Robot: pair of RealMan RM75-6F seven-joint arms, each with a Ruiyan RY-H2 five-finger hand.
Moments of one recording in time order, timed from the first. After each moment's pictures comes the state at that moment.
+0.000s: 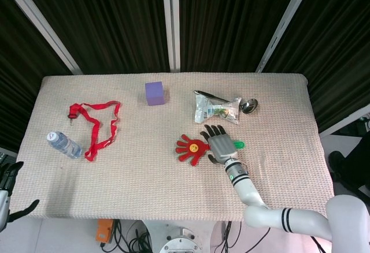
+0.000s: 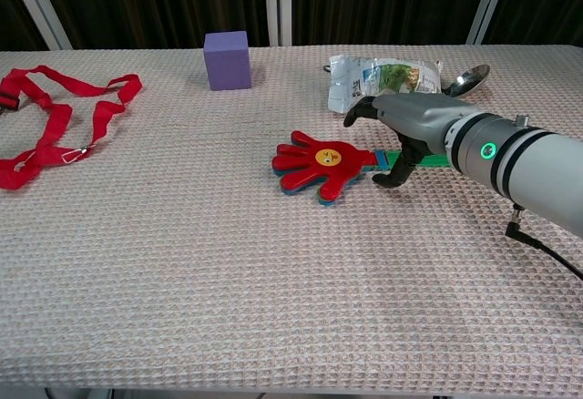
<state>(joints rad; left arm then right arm) 0.08 -1.13 0.03 -1.51 1.60 1.66 -0.18 0.78 -1.72 0.22 -1.49 -0.78 0.99 -0.67</state>
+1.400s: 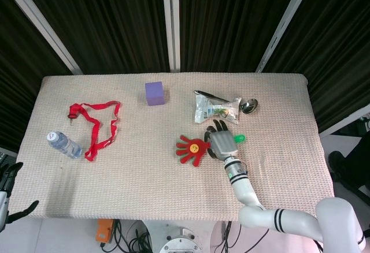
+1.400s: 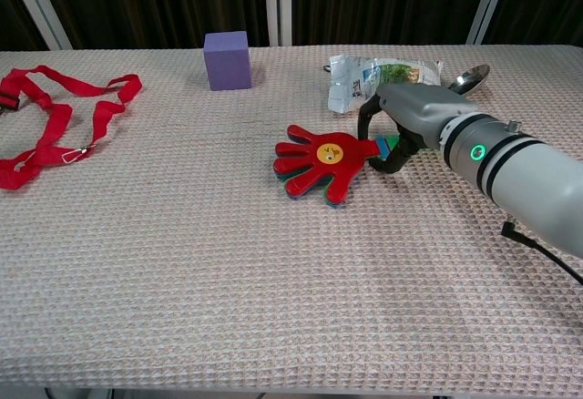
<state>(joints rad) 0.08 -1.13 0.04 -1.50 1.62 1.66 -0.20 0.77 -1.80 0.22 -1.38 -0.87 1.08 -0.56</state>
